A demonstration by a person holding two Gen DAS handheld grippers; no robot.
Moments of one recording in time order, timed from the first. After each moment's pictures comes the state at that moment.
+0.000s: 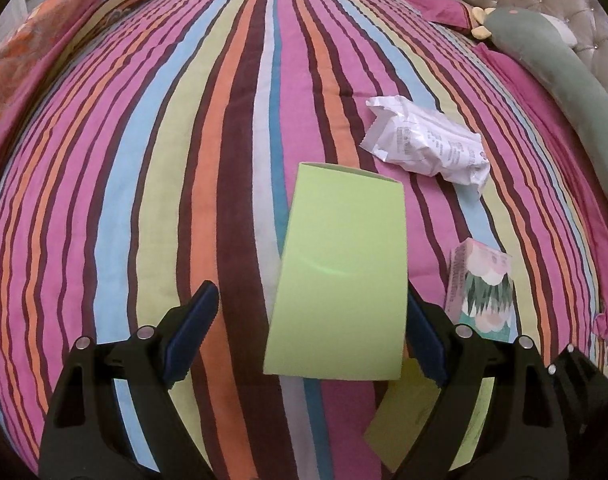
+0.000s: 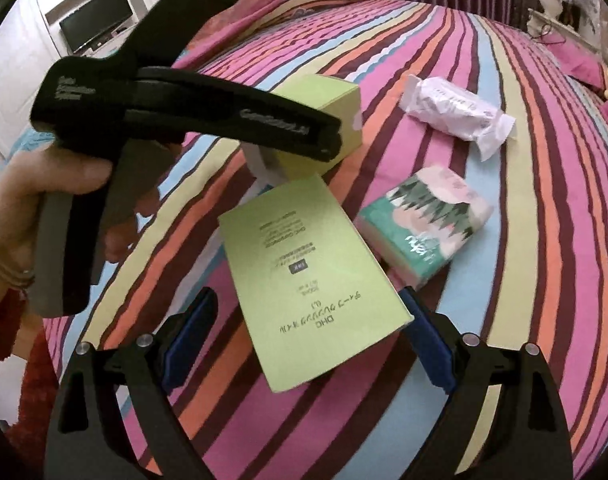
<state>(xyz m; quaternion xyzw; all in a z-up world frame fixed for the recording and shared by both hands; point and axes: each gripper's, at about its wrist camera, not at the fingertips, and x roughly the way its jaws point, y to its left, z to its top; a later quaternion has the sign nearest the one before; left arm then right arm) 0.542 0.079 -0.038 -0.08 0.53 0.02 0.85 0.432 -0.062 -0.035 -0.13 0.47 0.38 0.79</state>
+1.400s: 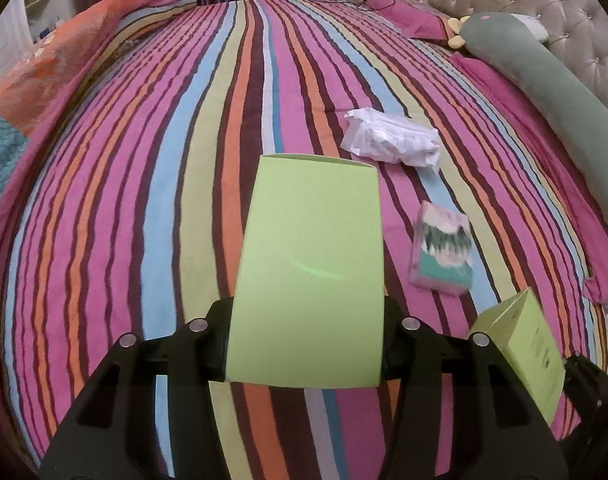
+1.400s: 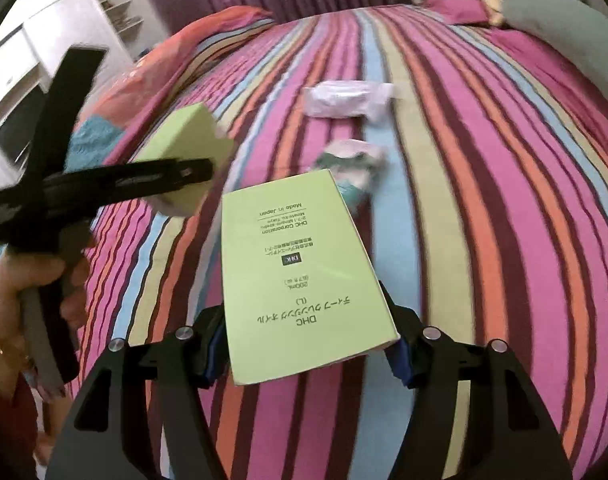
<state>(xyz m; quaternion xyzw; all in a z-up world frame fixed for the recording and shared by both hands) 0.472 0.072 0.006 -0.05 0.49 0.01 0.87 0.373 -0.130 -0.007 0.03 0.47 0.21 0.85</state>
